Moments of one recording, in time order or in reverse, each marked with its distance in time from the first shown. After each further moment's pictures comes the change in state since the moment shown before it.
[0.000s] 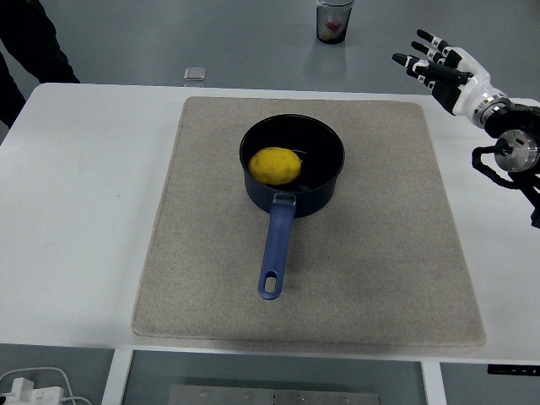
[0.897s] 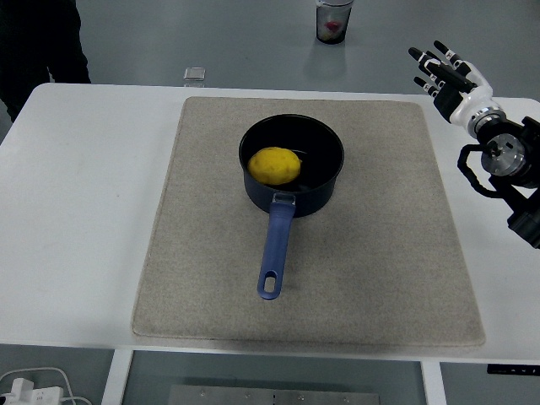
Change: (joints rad) left arm 0.000 0.000 0.000 -0.002 0.000 0.000 0.000; right arm -0.067 0.070 0.182 -0.038 0.092 -0.107 -0.026
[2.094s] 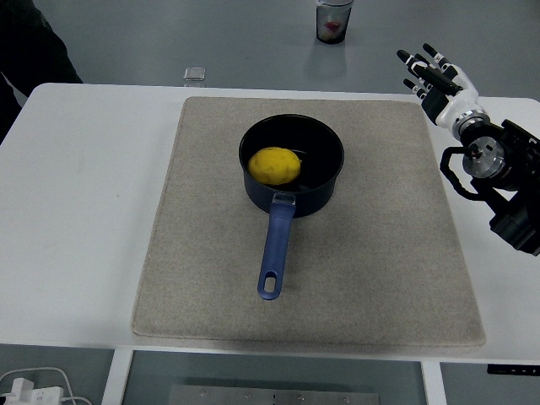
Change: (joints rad) left arm 0.000 0.000 -0.001 0.001 0.000 0.000 0.000; right arm -0.001 0.050 0.012 -0.014 -0.015 -0.036 0.033
